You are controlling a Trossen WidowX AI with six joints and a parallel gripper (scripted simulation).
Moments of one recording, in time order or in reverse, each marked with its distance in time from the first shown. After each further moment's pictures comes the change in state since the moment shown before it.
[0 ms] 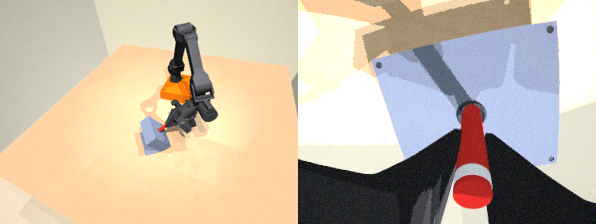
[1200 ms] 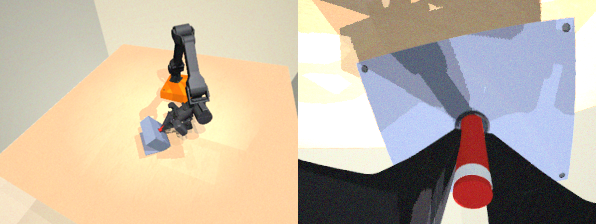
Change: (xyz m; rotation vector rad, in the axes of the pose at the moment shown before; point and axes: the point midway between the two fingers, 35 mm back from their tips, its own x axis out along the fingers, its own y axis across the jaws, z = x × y) arm 0.019 0.000 0.000 -0.002 0.002 0.001
